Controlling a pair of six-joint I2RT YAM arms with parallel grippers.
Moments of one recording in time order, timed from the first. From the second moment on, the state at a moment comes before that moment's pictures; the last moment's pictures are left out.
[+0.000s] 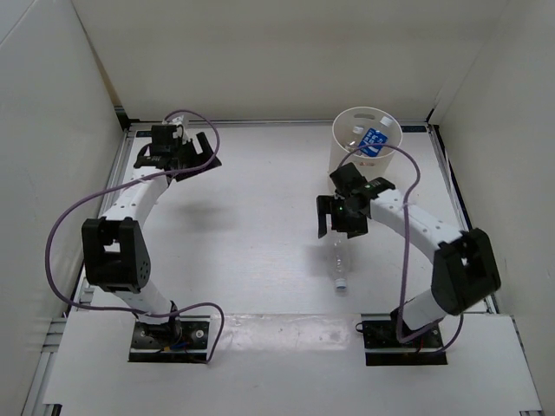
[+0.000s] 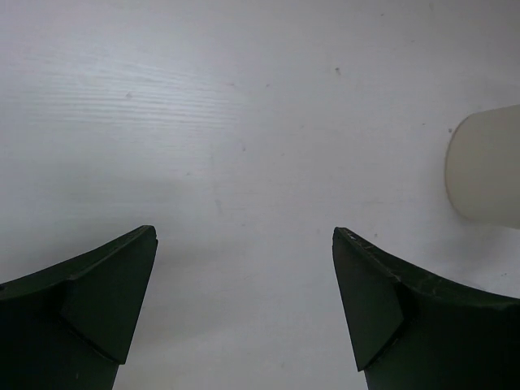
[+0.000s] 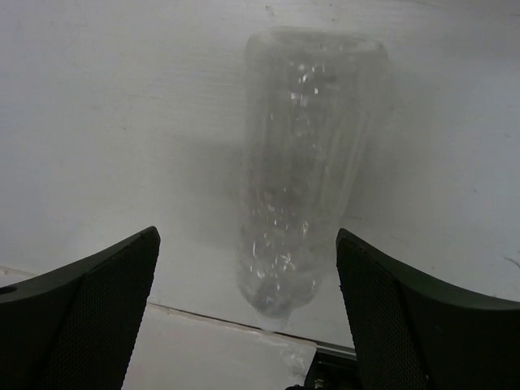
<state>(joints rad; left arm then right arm) -0.07 1.65 1.31 -0.34 0.25 -0.38 0.54 1.44 1.09 -0.82 -0.04 0.44</state>
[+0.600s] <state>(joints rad) -0.03 1.61 1.22 -0.37 0.25 -0.37 0.55 1.76 1.24 -0.82 -0.09 0.43</state>
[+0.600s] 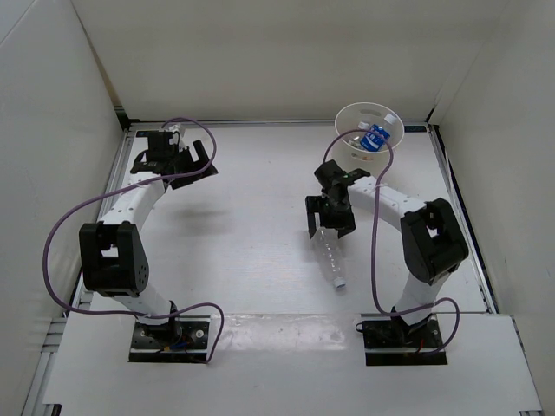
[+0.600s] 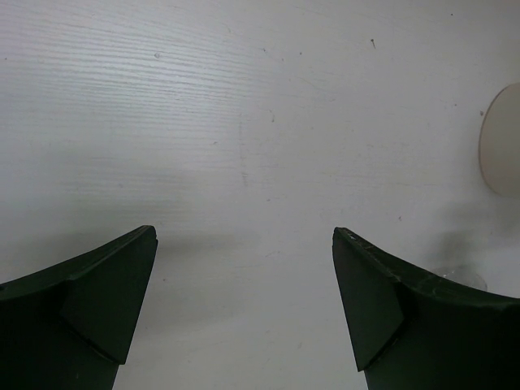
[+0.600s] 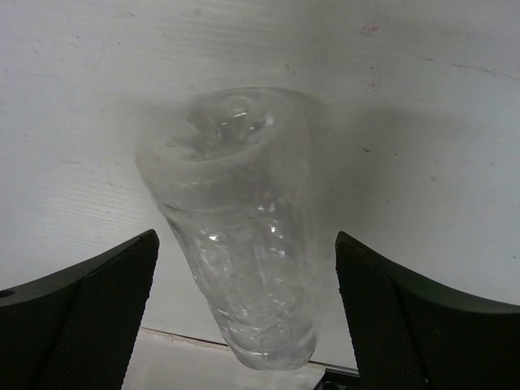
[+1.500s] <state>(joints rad) -0.02 1.57 1.17 -0.40 0.22 -0.36 0.68 1.76 1.31 -0.94 0.02 0.38</state>
